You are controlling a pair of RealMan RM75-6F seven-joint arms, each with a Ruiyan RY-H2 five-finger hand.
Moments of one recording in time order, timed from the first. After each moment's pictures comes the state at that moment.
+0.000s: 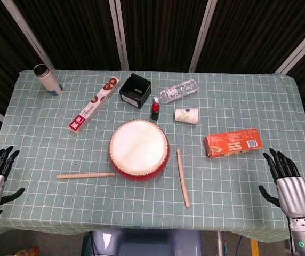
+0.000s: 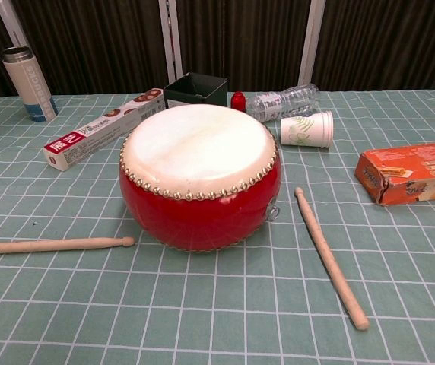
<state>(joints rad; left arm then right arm) -0.08 -1.15 -0.01 -1.57 1.61 1.55 0.08 0.09 -1.17 0.04 -1.56 -1.64 1.56 -0.04</state>
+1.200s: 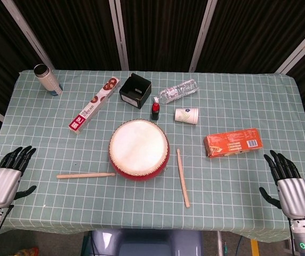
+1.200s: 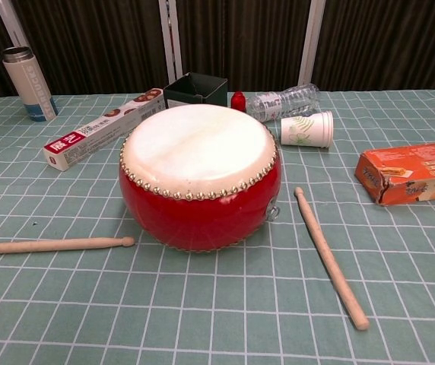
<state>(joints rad) -0.15 -1.15 -0.03 -1.67 1.58 1.43 0.21 0.08 -1.16 0.03 -1.56 -1.64 1.56 -0.03</state>
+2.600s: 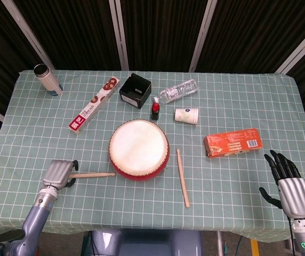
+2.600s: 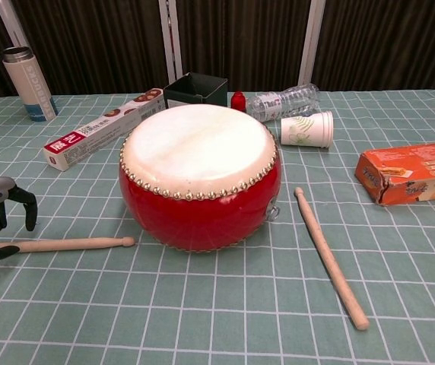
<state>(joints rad) -0.42 -1.48 -0.10 -1.62 1.04 1.09 0.65 0.09 -1.15 0.03 -1.56 -1.64 1.55 0.01</state>
